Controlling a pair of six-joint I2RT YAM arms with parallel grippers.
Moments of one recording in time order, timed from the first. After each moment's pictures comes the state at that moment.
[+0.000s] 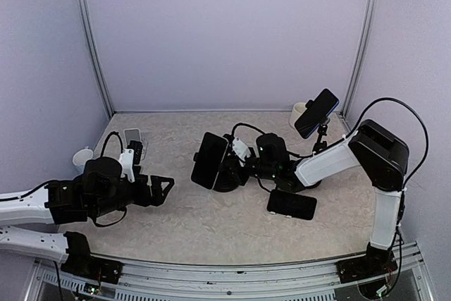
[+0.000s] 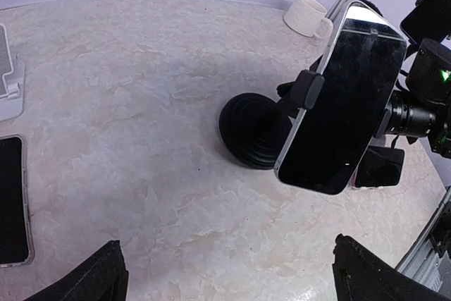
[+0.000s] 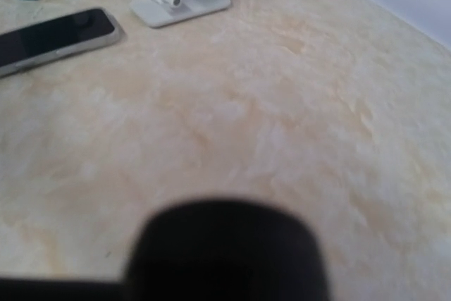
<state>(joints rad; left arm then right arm) -1.03 0.81 0.51 -0.19 -0.41 -0.59 0.85 1.95 0.98 0.66 -0.17 -0.13</state>
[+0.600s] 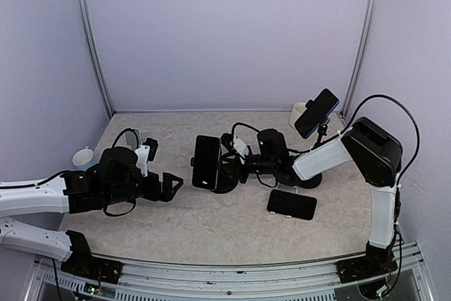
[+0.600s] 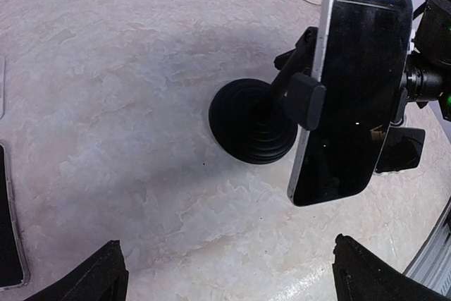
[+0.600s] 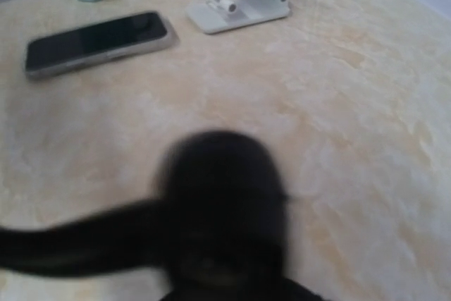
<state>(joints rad) -0.90 1.00 0.57 -0.14 -0.23 -0.50 0.77 2.05 1.08 0.63 -0.42 -0.16</state>
